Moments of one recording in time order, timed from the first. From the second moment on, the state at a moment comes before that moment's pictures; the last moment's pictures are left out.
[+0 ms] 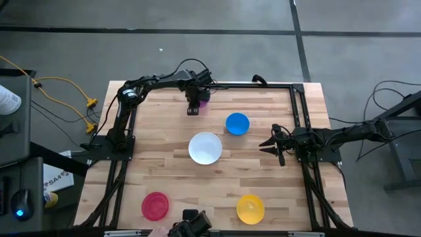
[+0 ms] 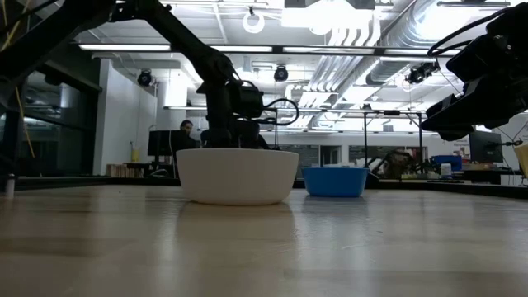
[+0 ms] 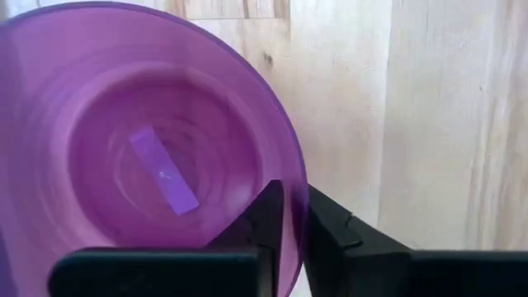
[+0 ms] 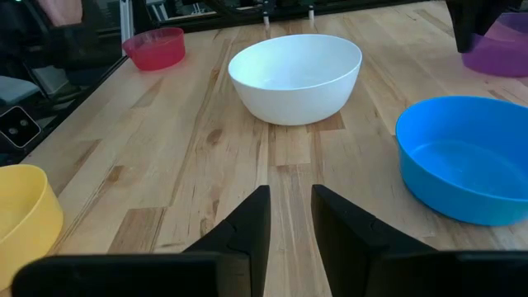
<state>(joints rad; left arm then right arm) 0.61 2.10 1.64 -0.91 0.12 0.62 0.08 0.37 0.01 0.03 0.00 0.15</state>
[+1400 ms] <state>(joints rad) 0.43 1.93 1.64 -1.02 -0.02 0.43 0.08 0.37 0.01 0.03 0.00 0.15</state>
